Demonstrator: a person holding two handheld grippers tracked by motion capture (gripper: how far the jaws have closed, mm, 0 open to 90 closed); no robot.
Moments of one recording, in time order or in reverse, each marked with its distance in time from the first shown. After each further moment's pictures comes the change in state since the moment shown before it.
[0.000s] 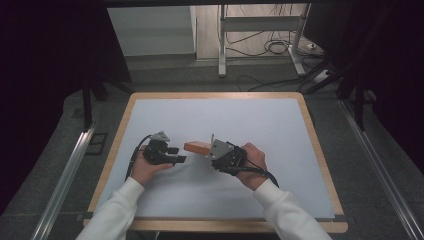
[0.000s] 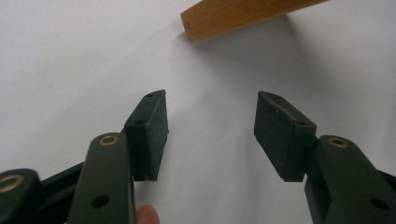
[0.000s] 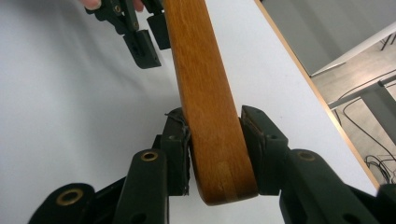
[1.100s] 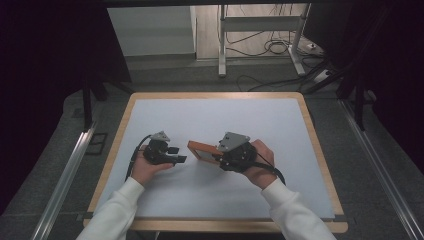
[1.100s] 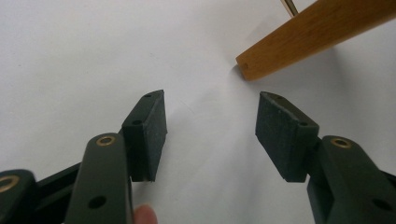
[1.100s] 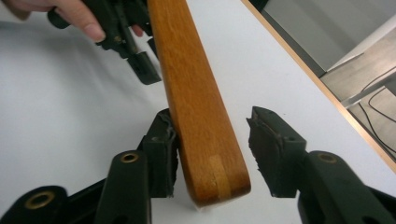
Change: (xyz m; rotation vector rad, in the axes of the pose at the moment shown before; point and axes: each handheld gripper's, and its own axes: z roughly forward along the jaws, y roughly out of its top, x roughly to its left) left arm -0.001 0.001 0.001 0.001 -0.001 0.002; right arm -0.020 -0.006 -0.022 -0.059 0.039 0.148
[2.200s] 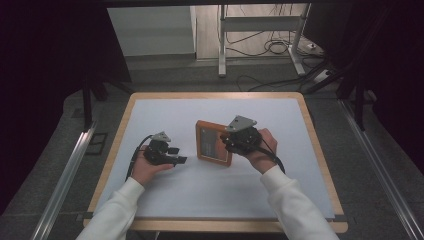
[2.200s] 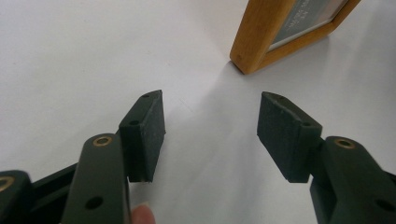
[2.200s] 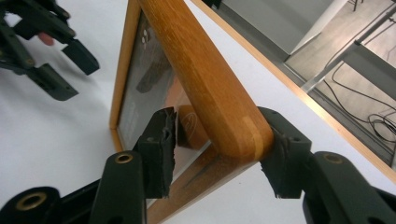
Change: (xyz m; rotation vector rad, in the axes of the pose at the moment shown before) left arm -0.001 0.000 0.001 0.008 -0.001 0.002; right arm -0.044 -0.009 0.022 0.005 -0.134 0.120
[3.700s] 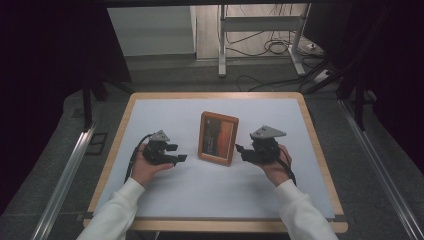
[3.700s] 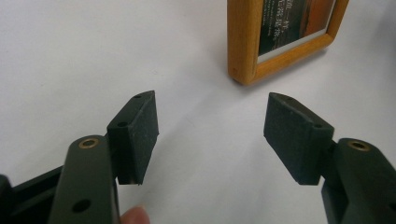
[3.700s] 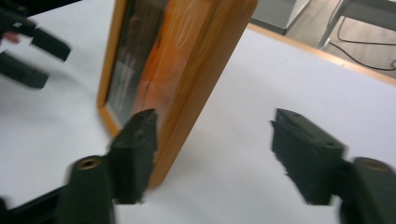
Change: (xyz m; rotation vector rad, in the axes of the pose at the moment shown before) left arm -0.008 0.003 -0.007 -0.059 0.053 0.025; right arm -0.014 -0.072 -0.011 -0.052 0.016 0.312
